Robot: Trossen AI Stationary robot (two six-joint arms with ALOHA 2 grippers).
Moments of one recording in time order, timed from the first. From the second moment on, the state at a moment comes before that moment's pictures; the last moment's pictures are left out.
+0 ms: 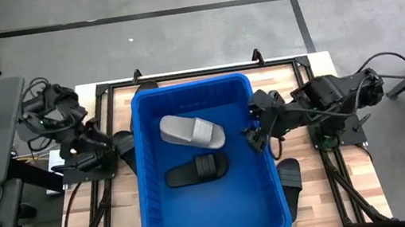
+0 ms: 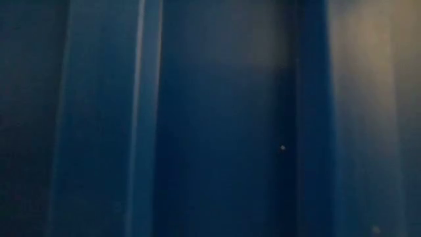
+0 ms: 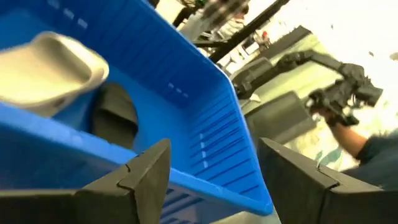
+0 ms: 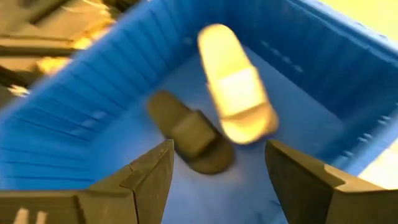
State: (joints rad) left arm -1.12 0.18 0.91 -1.09 -0.86 -1.14; right arm 0.35 1.58 2.03 -1.38 0.44 0.88
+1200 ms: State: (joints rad) left arm -1.12 0.42 0.91 -1.30 -0.62 -1.37; right arm 0.41 0.70 0.41 0.54 0.55 0.67
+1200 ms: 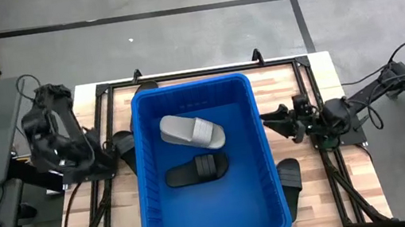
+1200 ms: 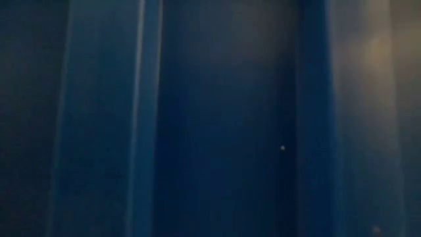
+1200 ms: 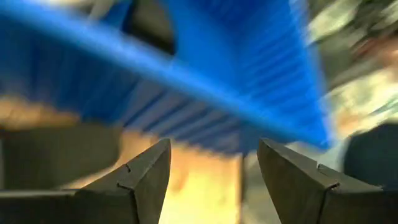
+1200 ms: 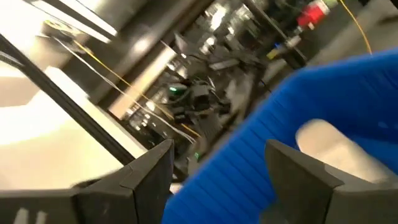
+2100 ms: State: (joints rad) left arm -1.08 0.90 0.79 -1.44 -0.63 -1.66; right arm 0.41 0.70 0.41 0.28 0.54 0.92
